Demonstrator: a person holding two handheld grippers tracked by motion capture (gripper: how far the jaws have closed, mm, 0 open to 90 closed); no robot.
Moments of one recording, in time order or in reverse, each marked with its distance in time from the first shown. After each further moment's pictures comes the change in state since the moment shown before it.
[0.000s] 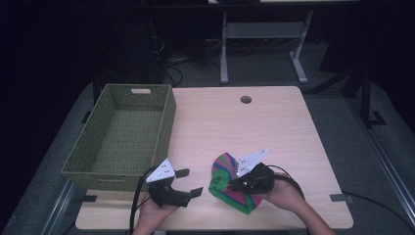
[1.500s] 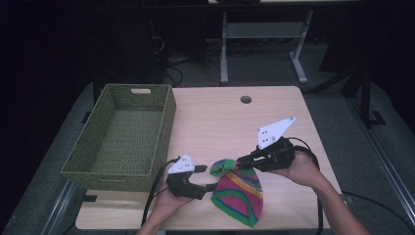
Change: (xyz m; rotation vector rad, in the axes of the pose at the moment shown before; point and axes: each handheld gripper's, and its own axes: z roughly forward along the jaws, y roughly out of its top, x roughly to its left) left arm 0.005 0.014 0.051 0.052 -0.080 0.101; right arm -0.027 0.034 -0.082 -0.145 0.066 -0.063
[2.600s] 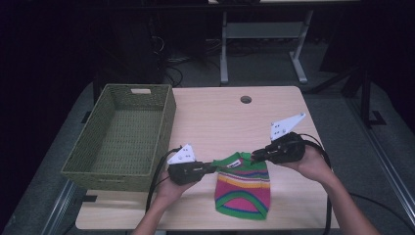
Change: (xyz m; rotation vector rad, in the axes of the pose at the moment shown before) left arm 0.011 0.027 -0.003 -0.048 -0.040 0.090; right arm -0.035 -0.044 -0.011 0.062 -0.099 0.136
